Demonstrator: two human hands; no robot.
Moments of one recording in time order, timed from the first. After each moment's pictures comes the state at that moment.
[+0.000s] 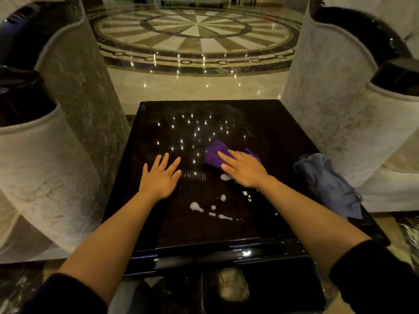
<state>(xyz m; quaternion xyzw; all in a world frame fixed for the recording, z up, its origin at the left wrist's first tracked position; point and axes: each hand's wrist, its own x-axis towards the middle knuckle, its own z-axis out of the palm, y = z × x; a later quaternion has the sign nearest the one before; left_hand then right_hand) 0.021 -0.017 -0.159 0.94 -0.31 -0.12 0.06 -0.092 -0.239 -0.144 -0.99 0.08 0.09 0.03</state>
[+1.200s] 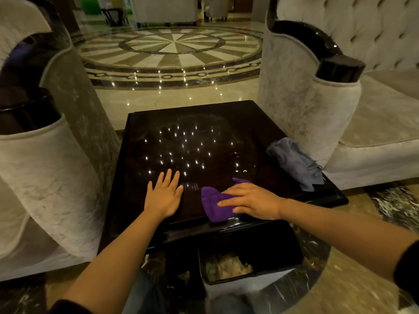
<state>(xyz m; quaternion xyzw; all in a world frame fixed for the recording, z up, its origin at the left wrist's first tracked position) -0.066 0.005 -0.148 0.93 -0.35 -0.12 0.06 -0.240 -0.193 -0.133 -0.99 -0.09 0.05 0.10</state>
